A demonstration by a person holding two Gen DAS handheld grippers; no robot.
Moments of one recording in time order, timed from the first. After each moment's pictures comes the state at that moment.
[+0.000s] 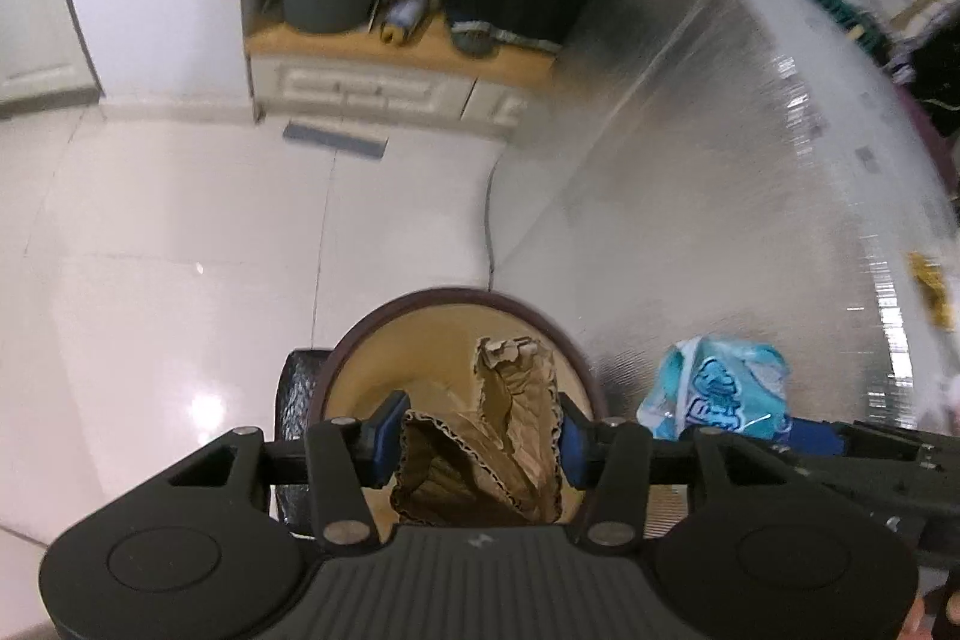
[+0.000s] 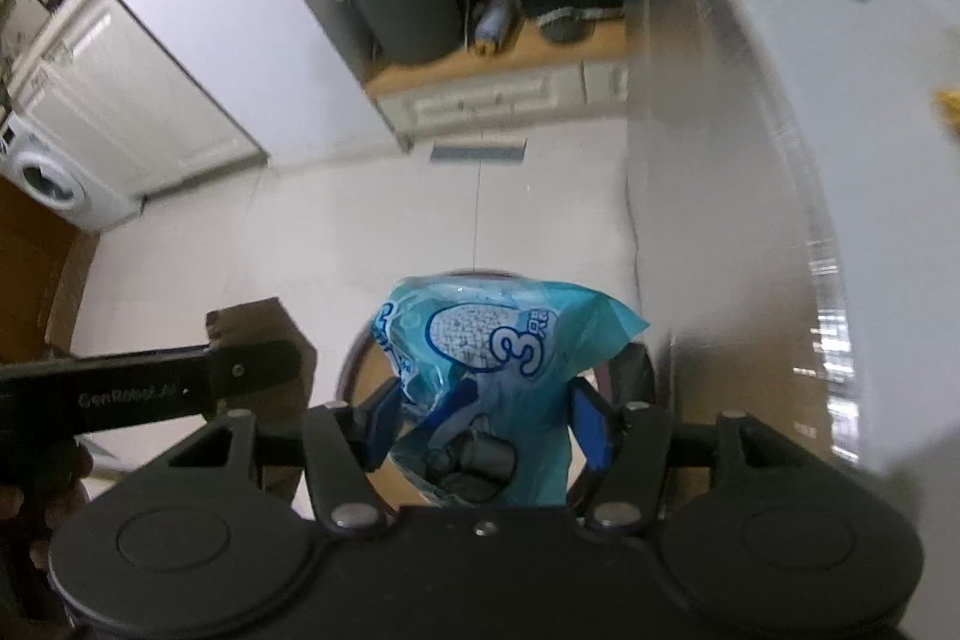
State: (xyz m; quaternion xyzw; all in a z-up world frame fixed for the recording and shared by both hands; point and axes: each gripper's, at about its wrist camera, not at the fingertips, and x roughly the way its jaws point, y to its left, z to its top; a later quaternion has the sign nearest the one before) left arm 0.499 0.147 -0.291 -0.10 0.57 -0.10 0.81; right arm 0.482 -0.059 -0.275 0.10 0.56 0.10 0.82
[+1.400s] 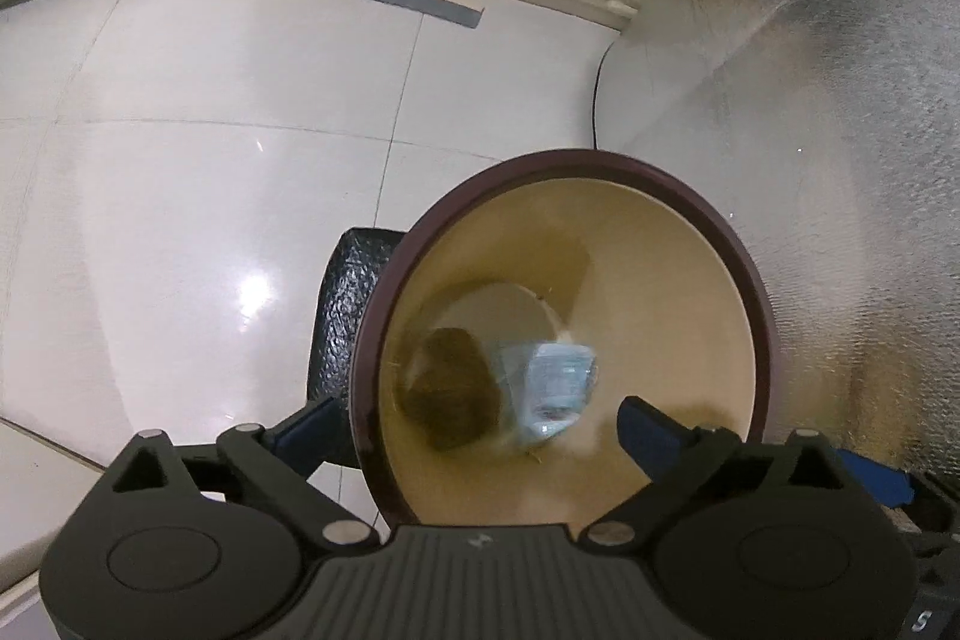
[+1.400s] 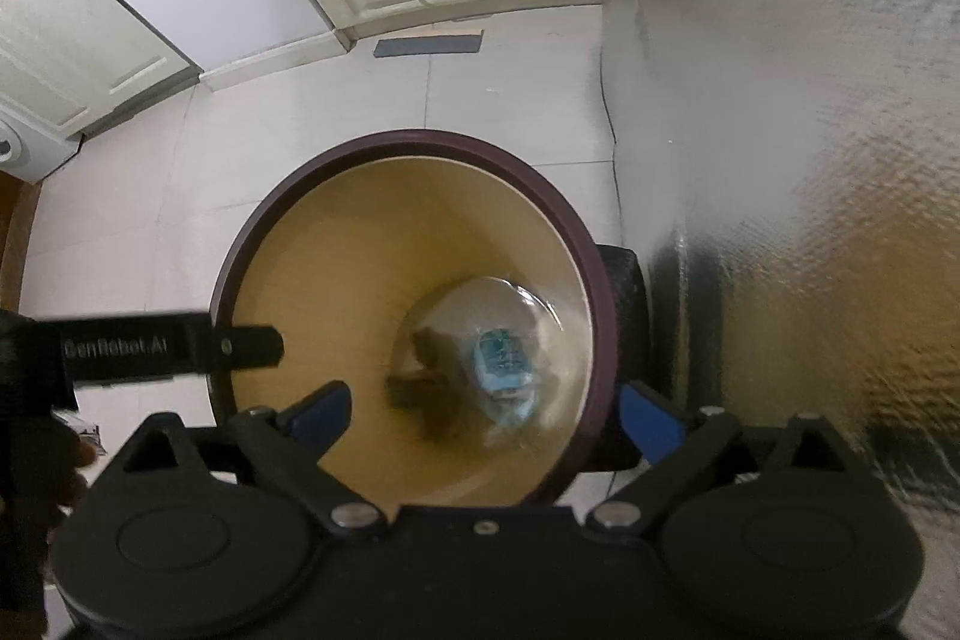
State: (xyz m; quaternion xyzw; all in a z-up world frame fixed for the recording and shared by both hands) left arm 0.522 0.169 -0.406 -0.10 0.66 -0.02 0.75; right arm 0.491 -0.049 -0.385 0.09 0.62 0.06 0.78
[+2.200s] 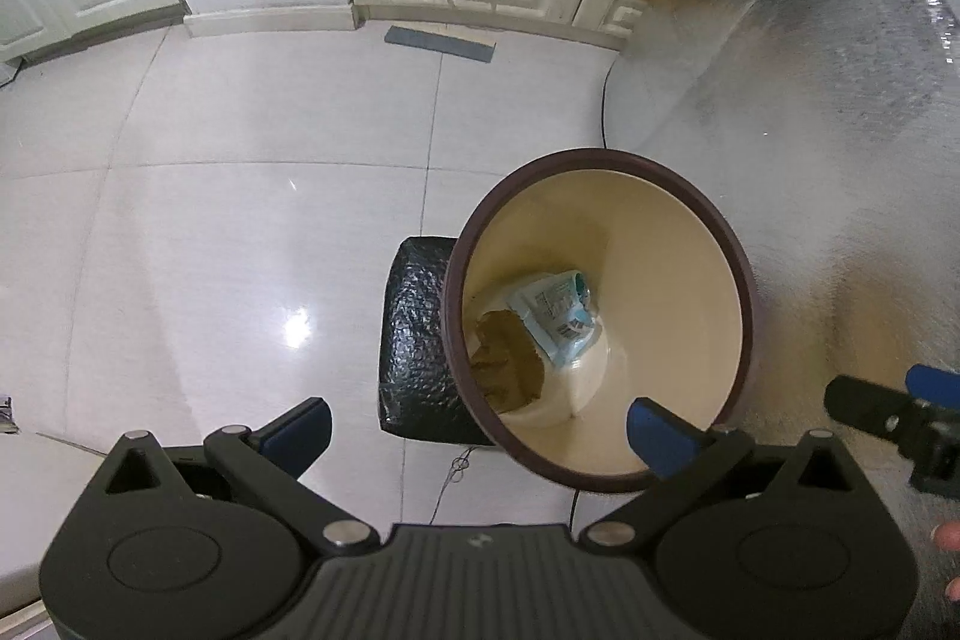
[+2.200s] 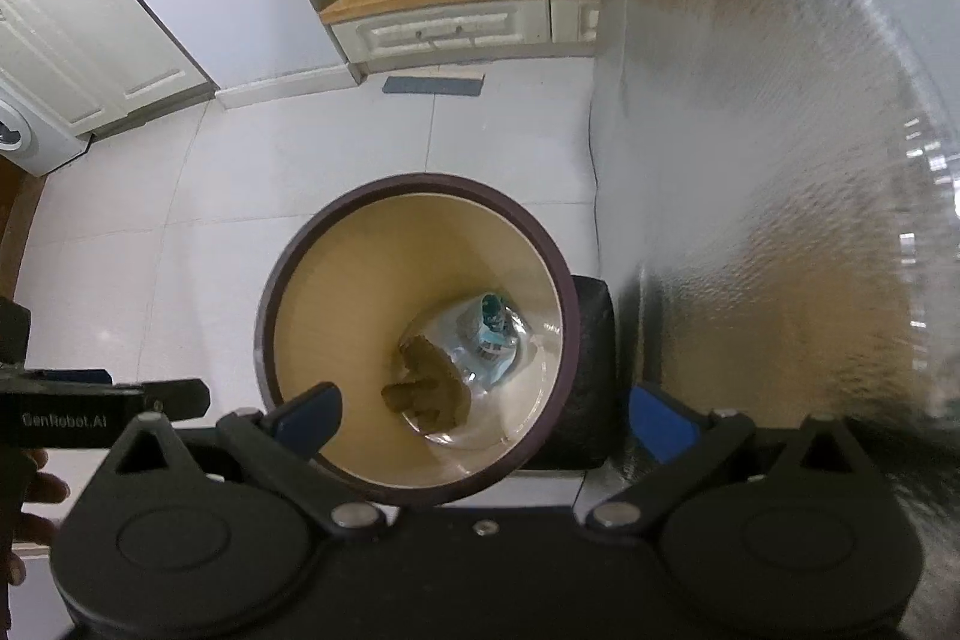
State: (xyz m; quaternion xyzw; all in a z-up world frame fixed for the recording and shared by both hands) left arm 0.463 0.187 -0.328 -0.05 0.63 -0.02 0.77; right arm 0.460 -0.052 -0.301 0.05 0.58 0.06 0.81
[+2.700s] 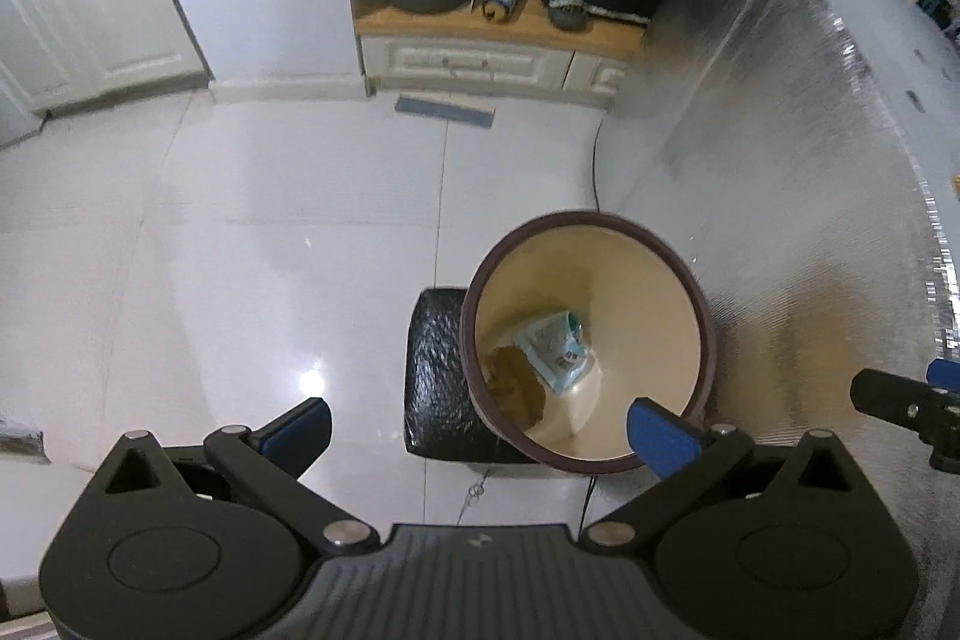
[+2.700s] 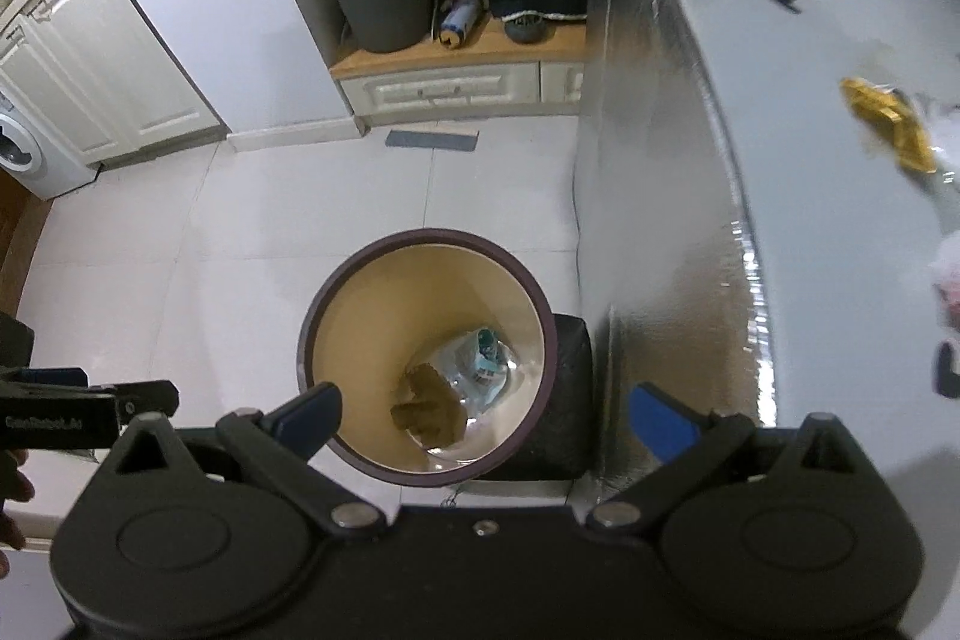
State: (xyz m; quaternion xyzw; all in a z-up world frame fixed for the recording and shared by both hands) left arm 0.421 0.189 -0.235 -0.03 0.58 -0.02 0.81; right arm 0.415 -0.058 -0.215 0.05 0.54 0.05 0.84
